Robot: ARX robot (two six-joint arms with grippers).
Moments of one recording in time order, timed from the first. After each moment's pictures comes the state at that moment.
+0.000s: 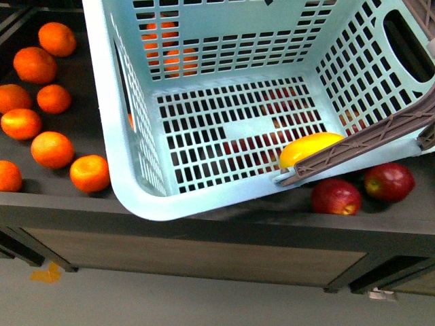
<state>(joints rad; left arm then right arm) -0.71 1.96 1.54 -0.14 0.18 -0.93 0.00 0.69 0.02 0.68 0.00 0.00</state>
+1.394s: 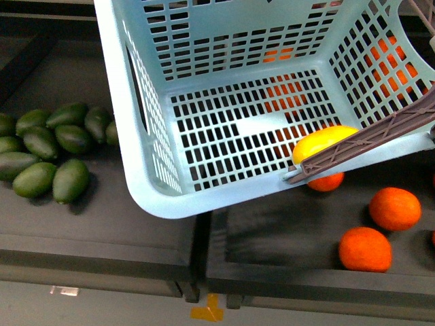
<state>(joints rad) -0.71 1.96 1.54 -0.14 0.18 -0.93 0.00 0.69 0.02 0.68 0.00 0.00</state>
